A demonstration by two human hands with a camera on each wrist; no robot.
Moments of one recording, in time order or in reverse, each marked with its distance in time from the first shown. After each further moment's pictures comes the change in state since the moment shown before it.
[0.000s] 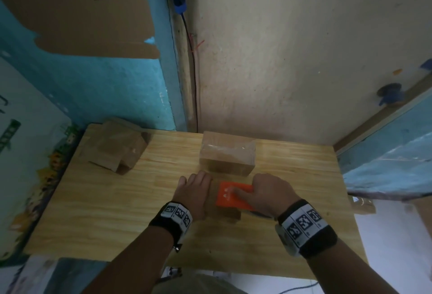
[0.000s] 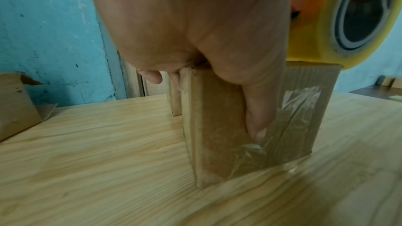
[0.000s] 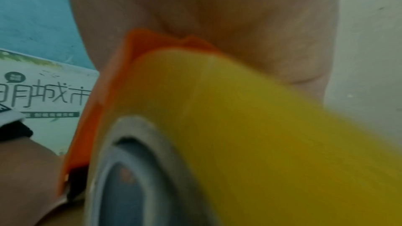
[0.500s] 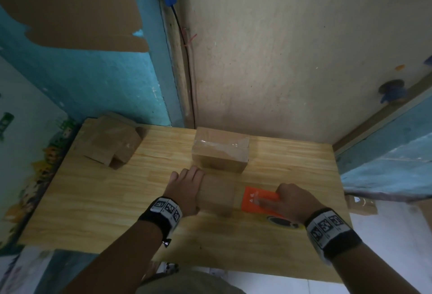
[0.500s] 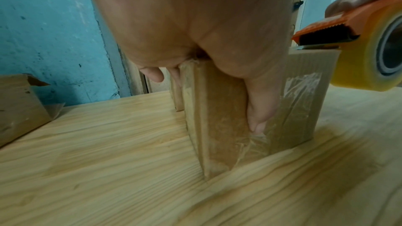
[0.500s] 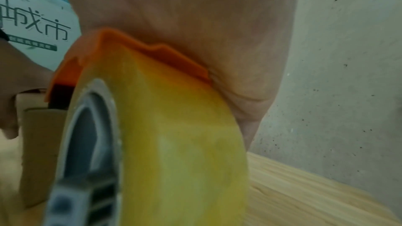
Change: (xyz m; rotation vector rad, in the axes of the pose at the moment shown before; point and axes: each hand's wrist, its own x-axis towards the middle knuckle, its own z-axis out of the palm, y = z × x) left_hand 0.004 0.001 0.009 0.078 0.018 -0.024; right_hand -0.005 0.101 0.025 0.162 -0.135 0.082
